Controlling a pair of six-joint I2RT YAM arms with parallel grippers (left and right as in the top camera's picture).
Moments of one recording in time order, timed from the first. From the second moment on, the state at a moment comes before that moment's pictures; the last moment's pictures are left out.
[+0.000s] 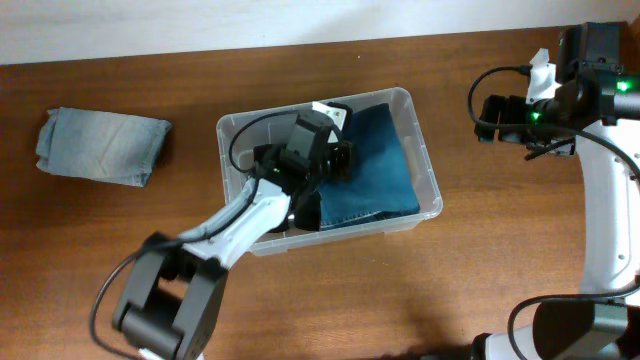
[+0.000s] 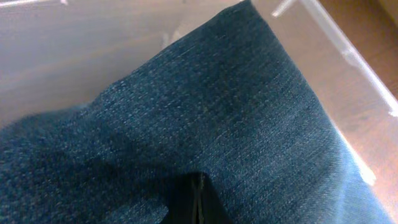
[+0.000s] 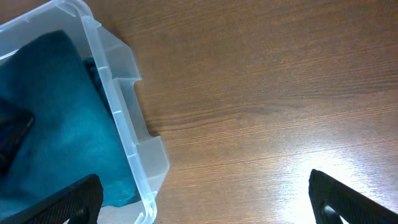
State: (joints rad) left arm -0.58 1.90 1.24 -0.04 0.19 -0.30; right arm -0.20 1.63 1.78 -1.35 -0.13 0.06
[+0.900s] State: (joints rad) left arm -0.04 1.44 1.32 -0.56 0.02 -0.28; right arm -0.20 1.63 1.78 -1.35 -0.13 0.06
